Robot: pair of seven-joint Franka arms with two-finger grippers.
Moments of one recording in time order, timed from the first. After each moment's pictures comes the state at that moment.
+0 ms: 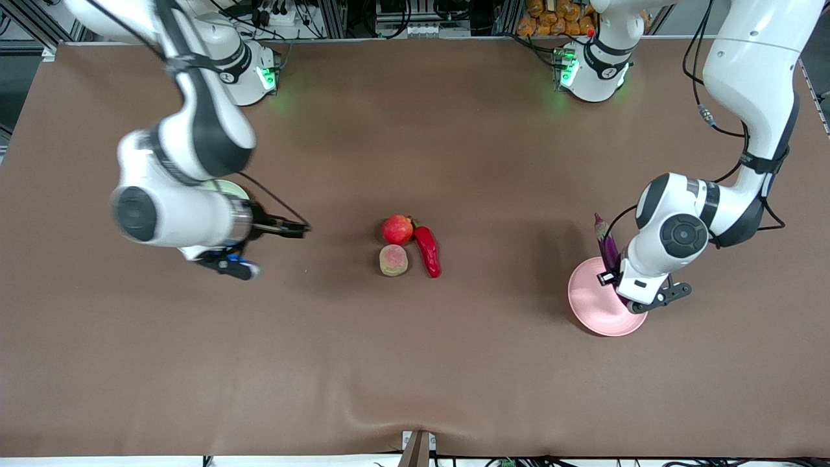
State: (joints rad) left arm 0.20 0.57 -0.36 -1.83 0.40 2.27 -0.74; right arm 0.38 0.42 -0.01 -1.59 0.31 1.77 0.65
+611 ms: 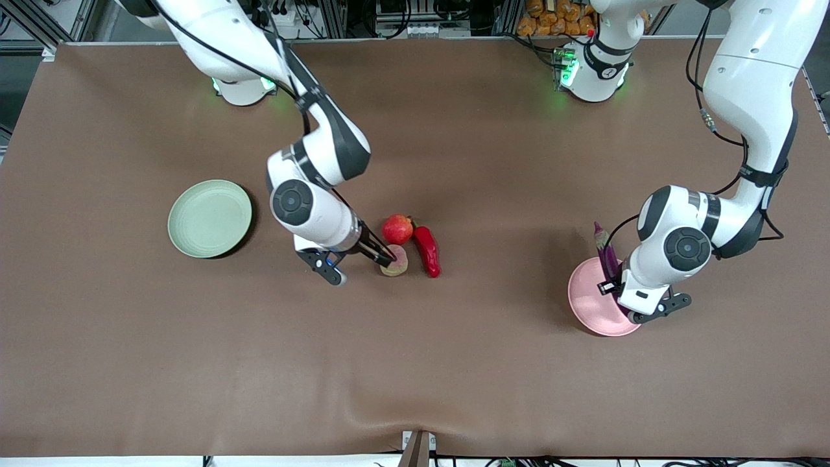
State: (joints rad) left arm 0.20 0.62 -0.36 -1.78 0.40 2.27 -0.73; right arm 0.59 0.63 -0.01 -1.59 0.31 2.29 1.09
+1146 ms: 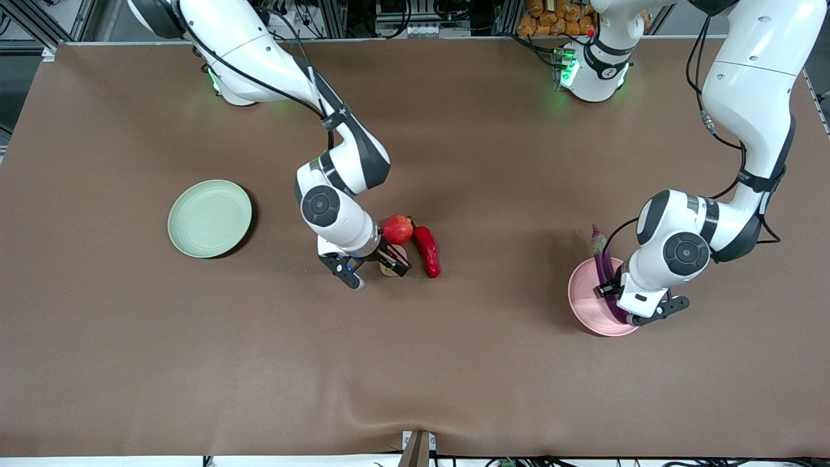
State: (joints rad) left arm 0.20 0.64 -0.36 -1.76 0.39 2.27 -0.73; right arm 0.64 0.72 -0.01 -1.57 0.31 2.41 1.14
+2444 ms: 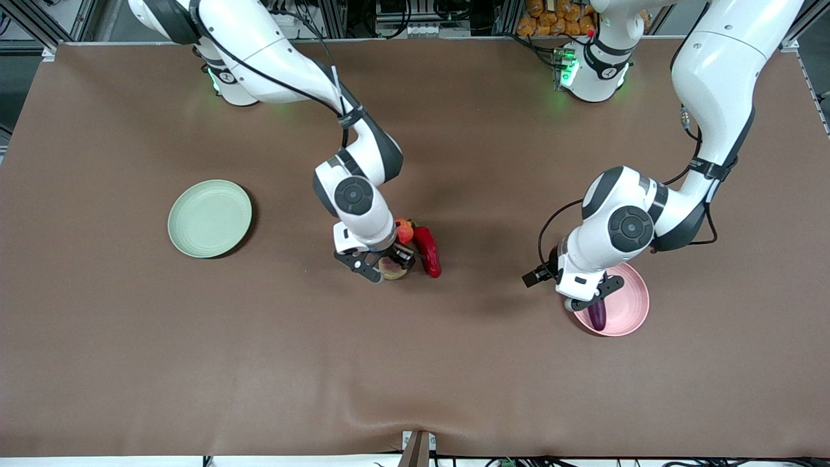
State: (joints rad) left arm 0.18 0.62 -0.61 -1.73 0.28 2.22 -0.99; right arm 0.65 0.76 -0.02 -1.50 0.15 2.32 1.17
